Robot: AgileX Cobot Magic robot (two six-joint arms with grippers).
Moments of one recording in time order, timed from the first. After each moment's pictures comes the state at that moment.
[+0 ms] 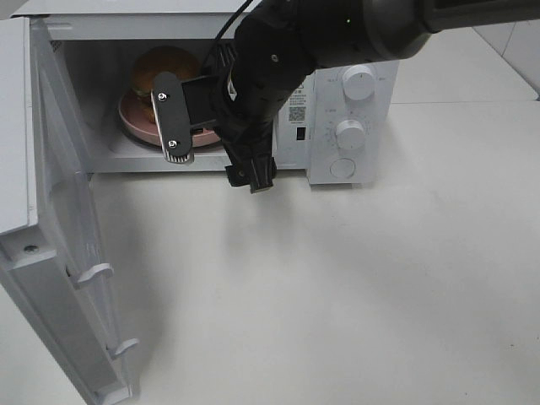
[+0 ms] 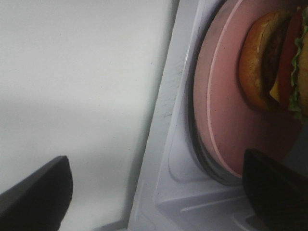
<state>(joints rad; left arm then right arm) -0.01 0.00 -0.51 0.04 1.04 -0.08 0.76 2.07 -1.54 -0.39 0.46 -0.93</state>
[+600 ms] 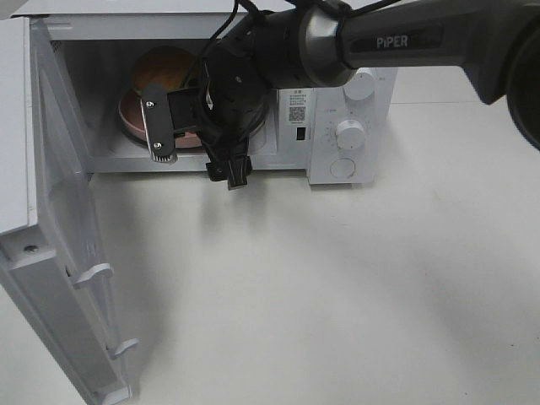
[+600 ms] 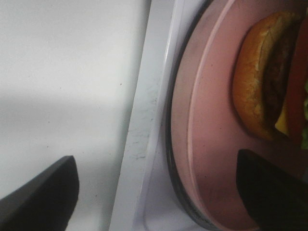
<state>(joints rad) -0.01 0.00 -0.51 0.04 1.04 -0.08 0.73 2.30 -1.79 -0.39 0.46 -0.93</state>
